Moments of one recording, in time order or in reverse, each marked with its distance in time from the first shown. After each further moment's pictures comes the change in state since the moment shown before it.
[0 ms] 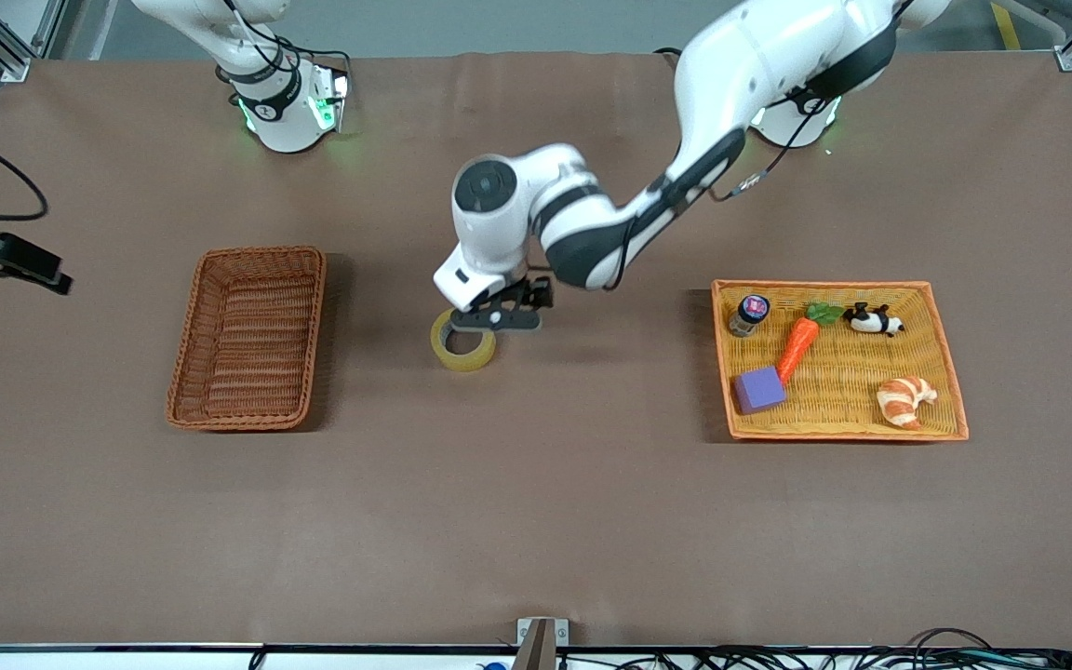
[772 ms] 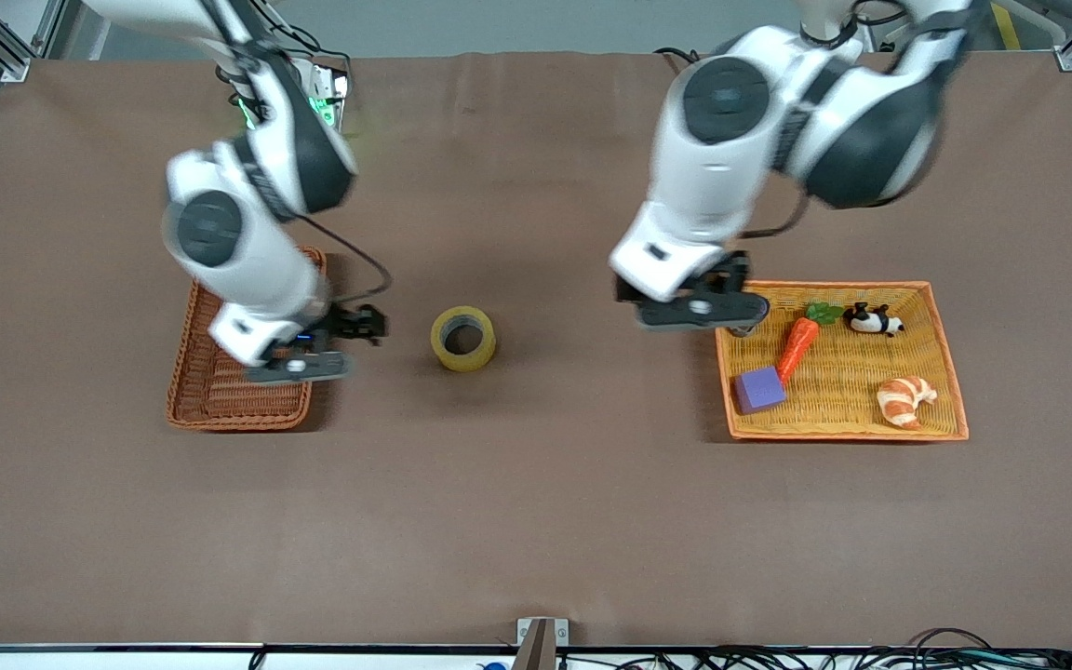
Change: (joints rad) left arm 0.339 -0.442 0.094 -0.142 -0.271 -0.160 0.379; right arm 0.478 0.235 0.013 -0.248 0.006 0.474 0.313
